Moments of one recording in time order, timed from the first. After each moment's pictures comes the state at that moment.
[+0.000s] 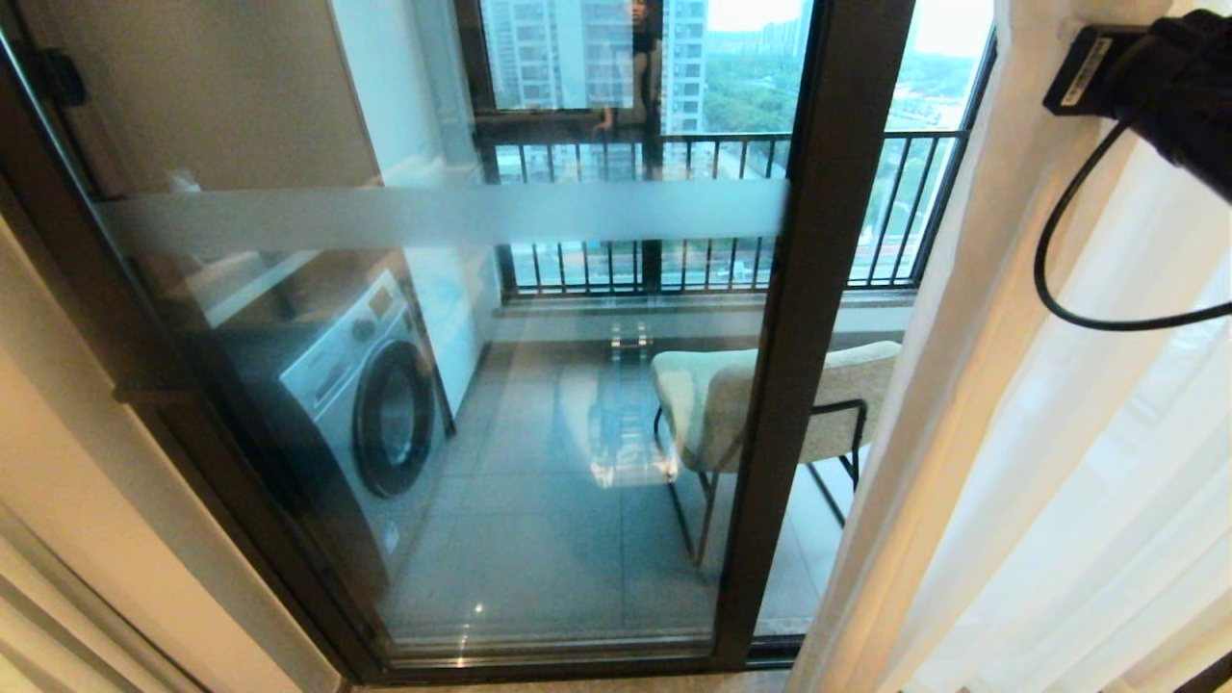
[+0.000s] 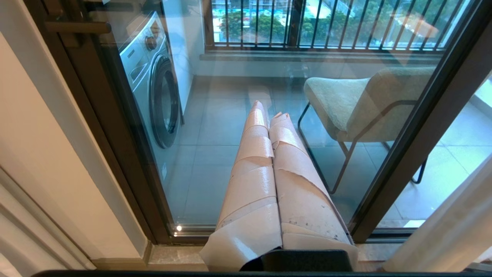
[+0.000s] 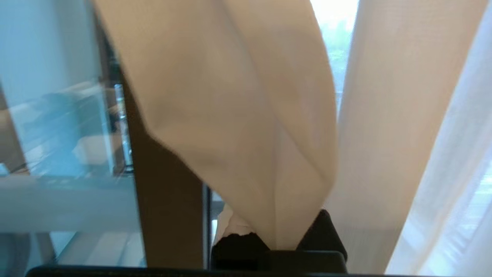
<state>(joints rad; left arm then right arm) 0.00 0.00 0.00 0.00 0.00 -0.04 0.14 1.64 -1.35 -0.68 -0.15 -0.11</state>
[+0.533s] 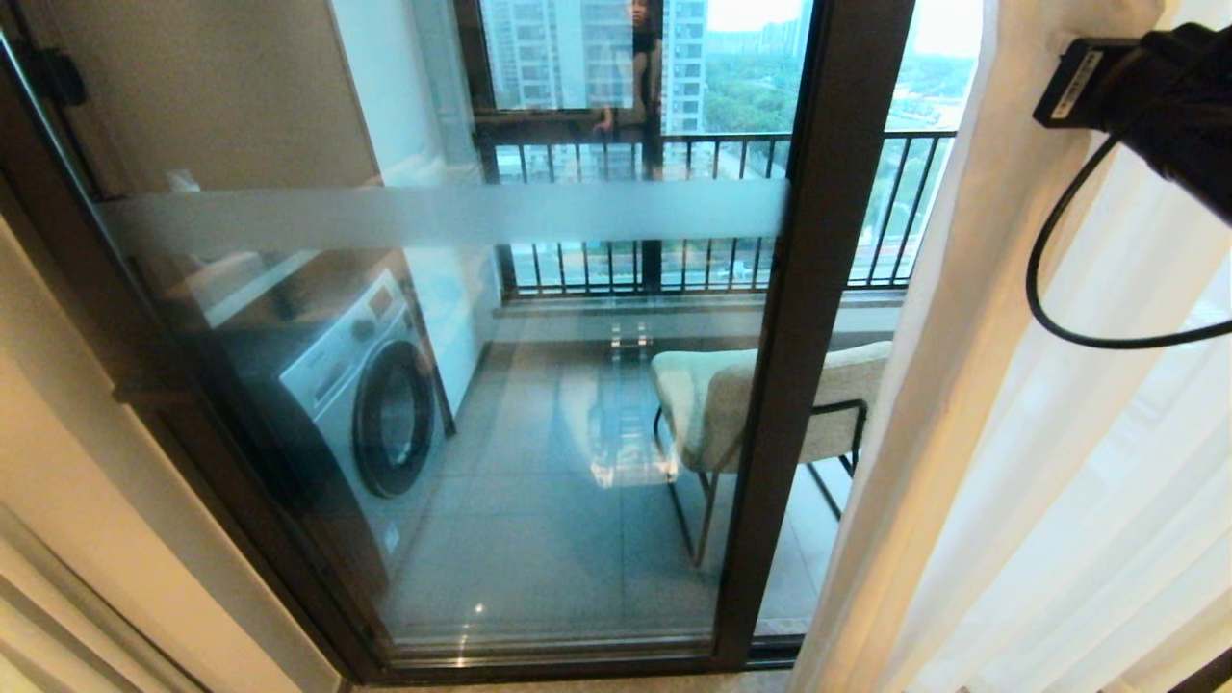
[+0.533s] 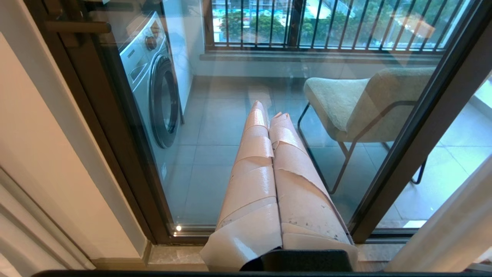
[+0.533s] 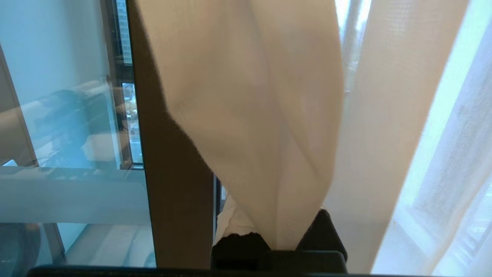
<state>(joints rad) 0.00 0.00 0.00 -0.01 0.00 -0.04 0.16 1.63 -1.30 -0.72 -0.15 -0.11</state>
